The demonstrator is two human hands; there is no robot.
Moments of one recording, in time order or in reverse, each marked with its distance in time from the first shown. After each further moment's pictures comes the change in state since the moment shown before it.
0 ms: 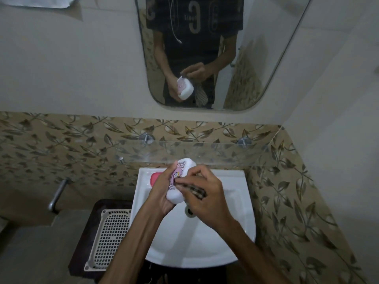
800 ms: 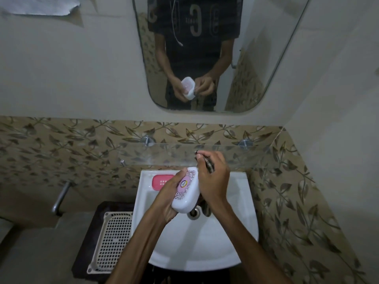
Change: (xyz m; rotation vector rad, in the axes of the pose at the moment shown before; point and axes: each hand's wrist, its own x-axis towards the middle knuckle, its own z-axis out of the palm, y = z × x) left_hand 0.011 -0.019 -0.014 0.265 0.135 0.101; right_hand 0.045 0.028 0.009 -0.031 0.411 0.305
